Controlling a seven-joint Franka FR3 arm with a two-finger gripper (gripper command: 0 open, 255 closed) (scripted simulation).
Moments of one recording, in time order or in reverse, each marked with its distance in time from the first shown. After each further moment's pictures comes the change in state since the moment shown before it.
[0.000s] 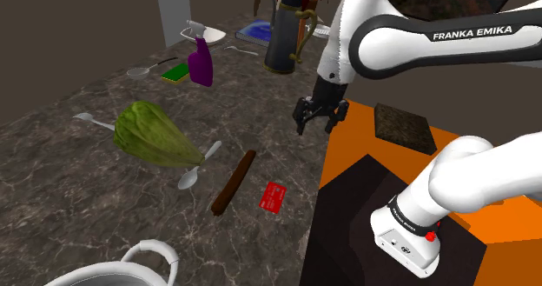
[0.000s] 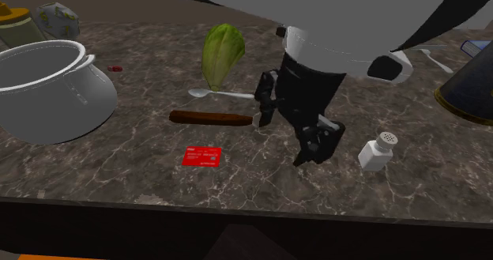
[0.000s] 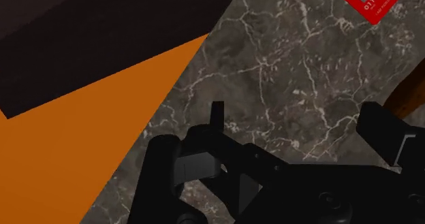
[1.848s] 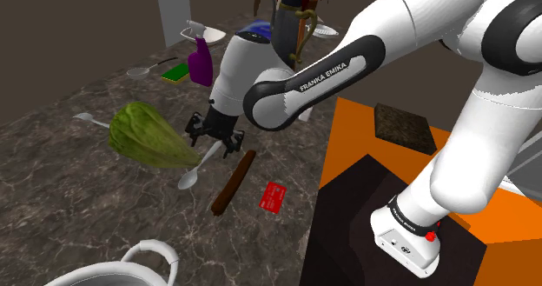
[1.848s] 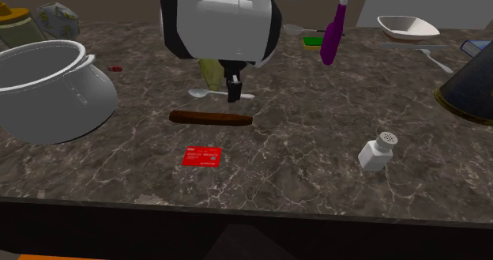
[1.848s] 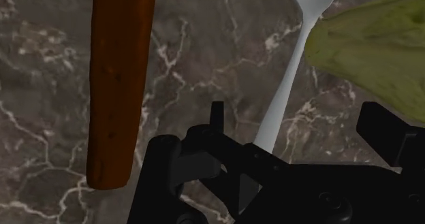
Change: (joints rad) arm 0.048 0.835 0.267 0.470 -0.362 0.627 0.880
